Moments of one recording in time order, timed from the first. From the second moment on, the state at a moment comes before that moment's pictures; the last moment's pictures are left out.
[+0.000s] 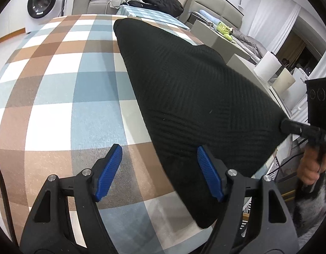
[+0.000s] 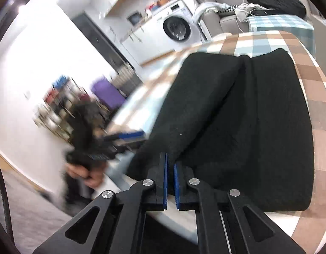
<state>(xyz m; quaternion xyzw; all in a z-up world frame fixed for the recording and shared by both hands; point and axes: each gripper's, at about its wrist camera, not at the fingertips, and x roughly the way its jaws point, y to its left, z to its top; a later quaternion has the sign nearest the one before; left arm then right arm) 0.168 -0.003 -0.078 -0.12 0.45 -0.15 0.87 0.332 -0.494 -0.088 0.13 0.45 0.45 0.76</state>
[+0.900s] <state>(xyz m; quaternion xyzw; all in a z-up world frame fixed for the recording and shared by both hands) 0.173 -0.021 -0.080 -0.11 0.46 -0.17 0.86 0.434 -0.471 -0.134 0.18 0.52 0.33 0.77</state>
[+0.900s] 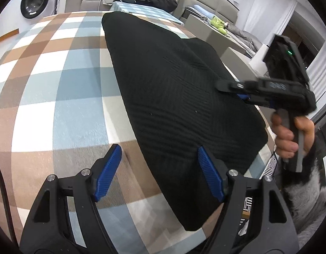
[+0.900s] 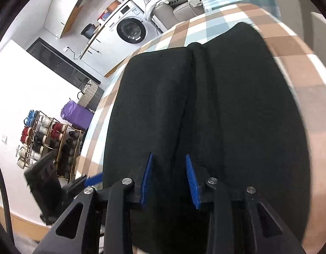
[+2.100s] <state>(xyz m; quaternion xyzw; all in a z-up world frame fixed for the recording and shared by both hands) 0.278 0.004 -0.086 -0.19 0.43 -0.10 0.88 0.411 -0.532 -0.120 0.16 0.49 0.23 0.83</state>
